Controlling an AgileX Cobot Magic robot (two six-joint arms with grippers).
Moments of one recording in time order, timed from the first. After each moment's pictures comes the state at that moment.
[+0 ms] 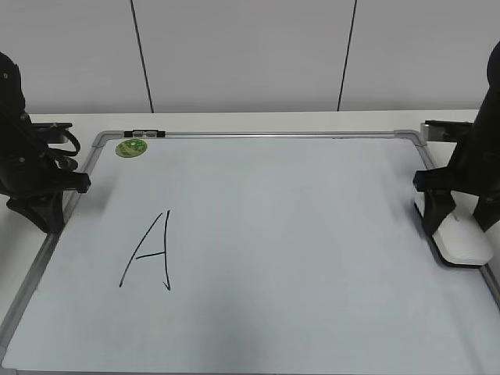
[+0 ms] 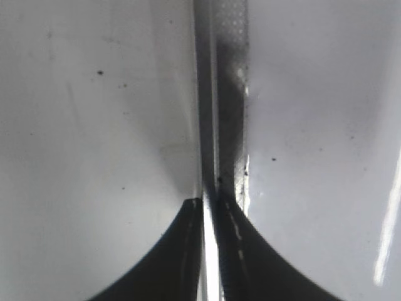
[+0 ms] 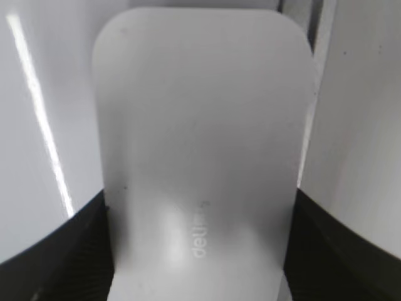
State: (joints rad) left arm -0.07 2.13 -1.45 -0.08 0.98 -0.02; right arm -0.02 2.04 -1.42 0.09 1.10 -0.07
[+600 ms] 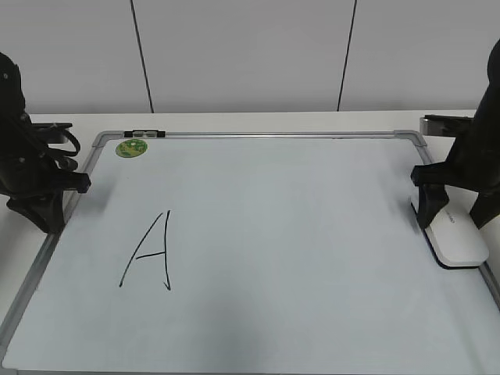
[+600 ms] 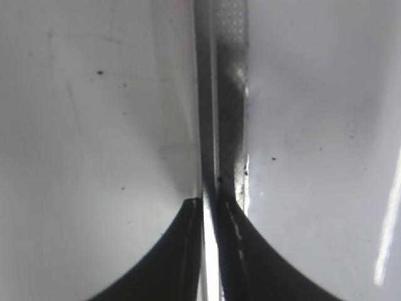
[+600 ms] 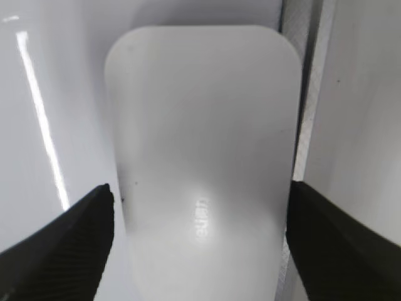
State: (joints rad) left arm -0.07 2.13 -1.45 -0.08 0.98 -0.02; right arm -0.02 2.04 -1.44 0.10 1.08 -0.08
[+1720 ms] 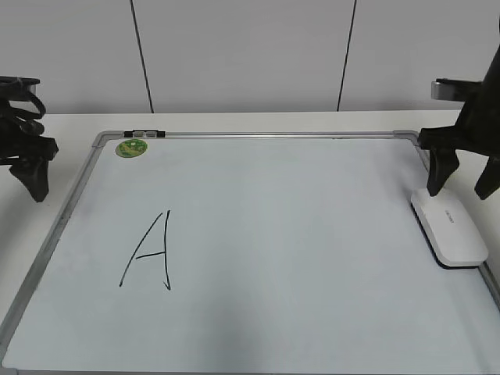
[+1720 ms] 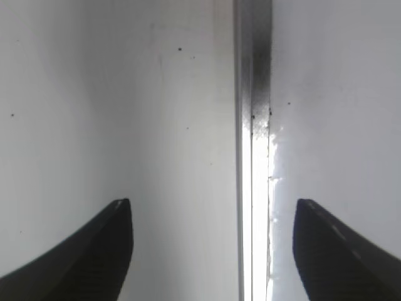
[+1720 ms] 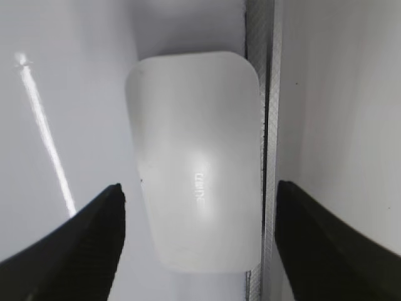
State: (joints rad) left arm -0.07 1.92 -1.44 0.05 1.09 -0.09; right arm -0.02 2.01 -1.57 0.08 1.21 0.01
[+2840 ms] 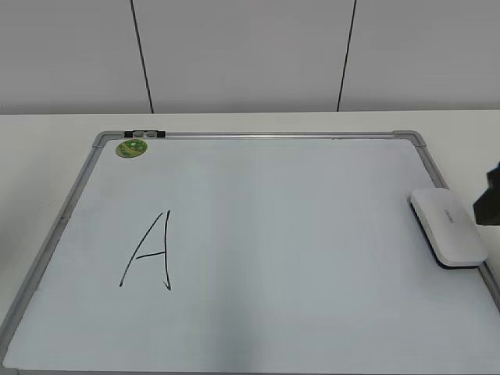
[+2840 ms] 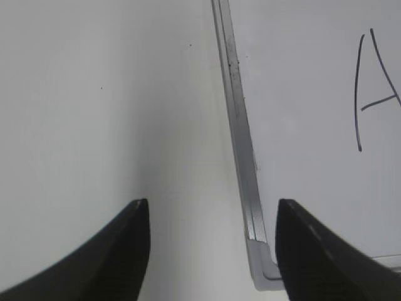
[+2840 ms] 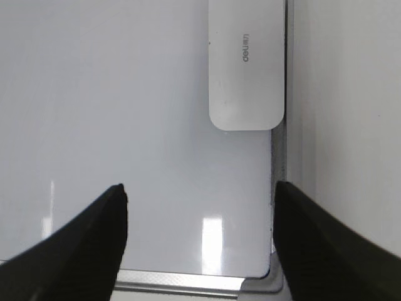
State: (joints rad) left arm -0.15 0.99 -0.79 0.13 0.86 -0.10; right arm 0.12 1.14 -0.79 0.06 0.79 0.08
